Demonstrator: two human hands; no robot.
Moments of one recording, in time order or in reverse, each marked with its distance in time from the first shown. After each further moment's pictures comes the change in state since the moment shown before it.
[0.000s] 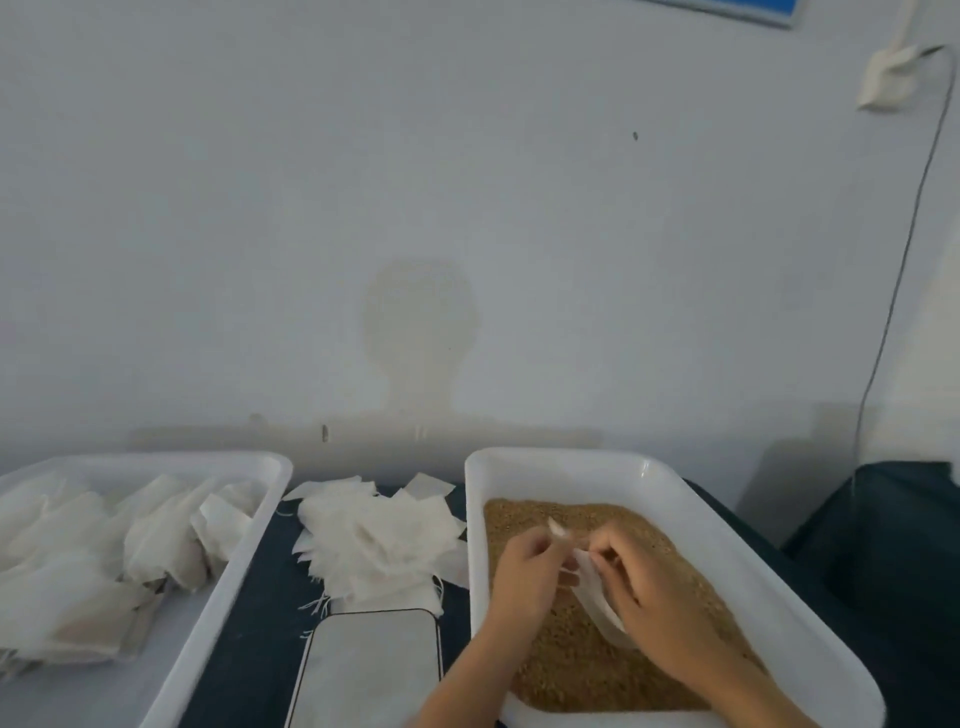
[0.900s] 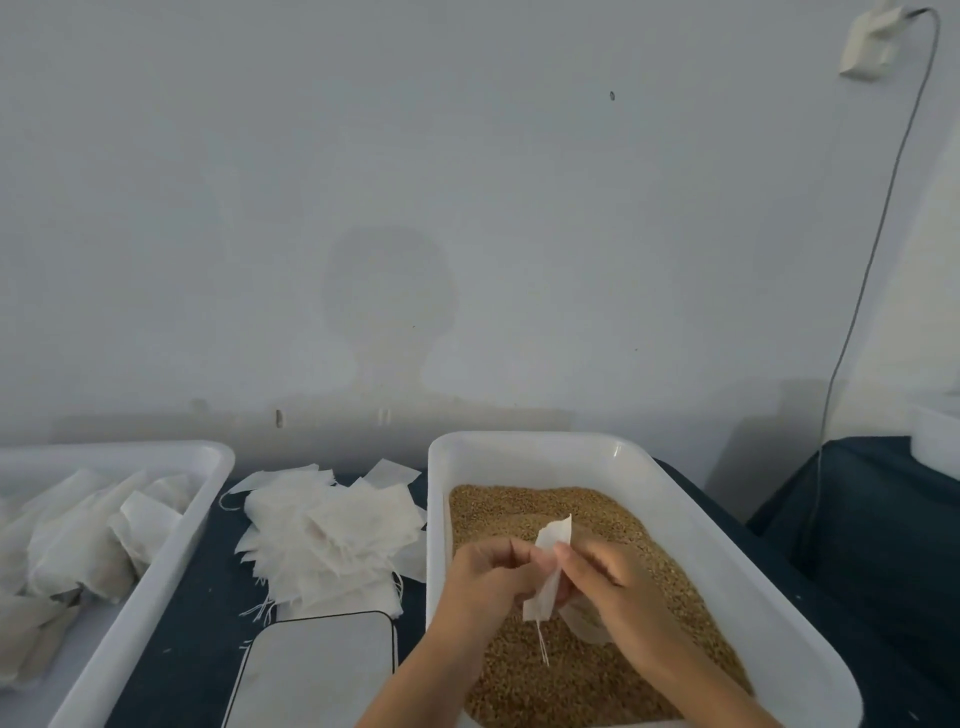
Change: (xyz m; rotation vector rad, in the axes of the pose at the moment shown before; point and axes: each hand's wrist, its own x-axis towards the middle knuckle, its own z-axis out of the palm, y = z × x) left_hand -0.004 -0.009 -0.011 -0.131 -0.130 0.038; right_hand 0.003 -0.008 0.002 0.600 -0.040 0.310
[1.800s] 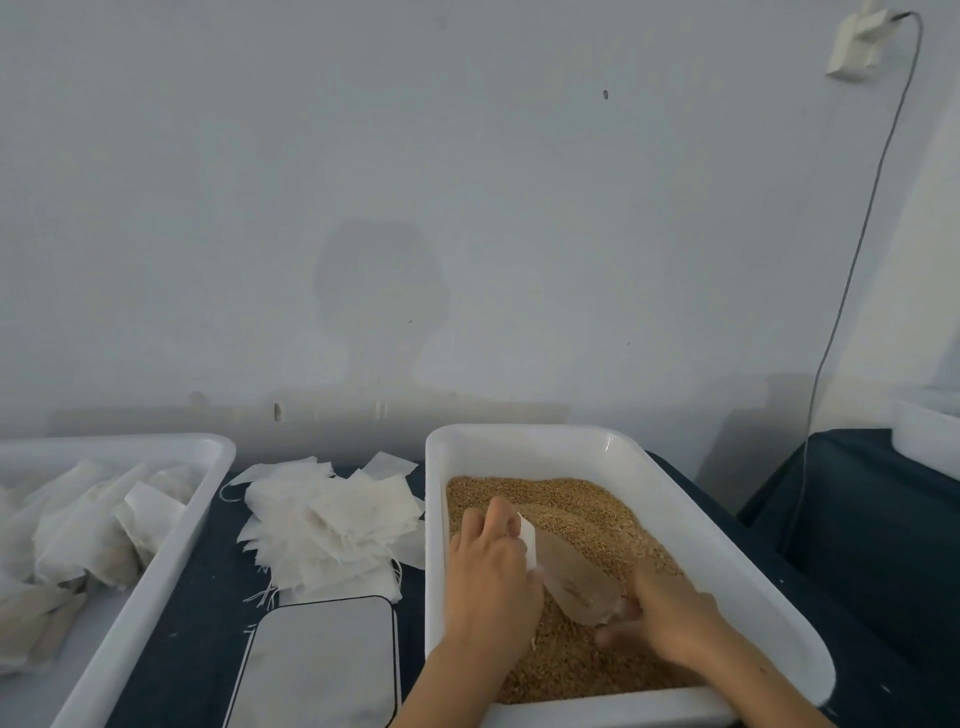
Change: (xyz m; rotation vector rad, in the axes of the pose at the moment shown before) left_hand -0.004 -0.010 0.013 1.235 0.227 0.401; right_hand -0.010 0.018 -0.037 -1.013 -0.260 0.599
